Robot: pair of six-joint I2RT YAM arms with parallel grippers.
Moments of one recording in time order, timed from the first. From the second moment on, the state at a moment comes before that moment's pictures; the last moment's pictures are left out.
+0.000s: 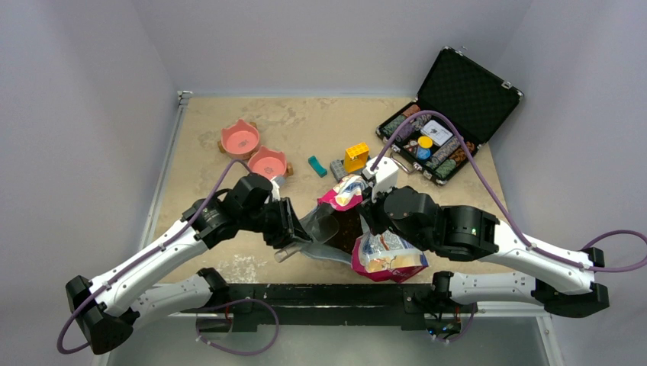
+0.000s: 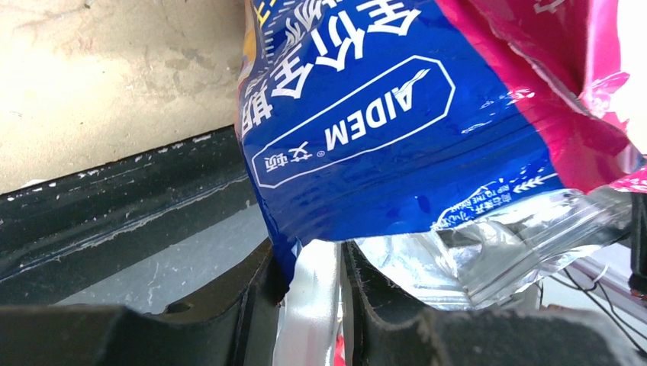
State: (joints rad) left arm -0.79 0.95 0.90 -0.78 0.39 -1.16; right arm 1.28 0.96 1.23 -0.80 0.53 0.37
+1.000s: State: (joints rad) left arm -0.78 0.78 0.96 -0.98 0.59 -1.00; right arm 1.29 0.98 1.24 -0.80 0.53 0.37
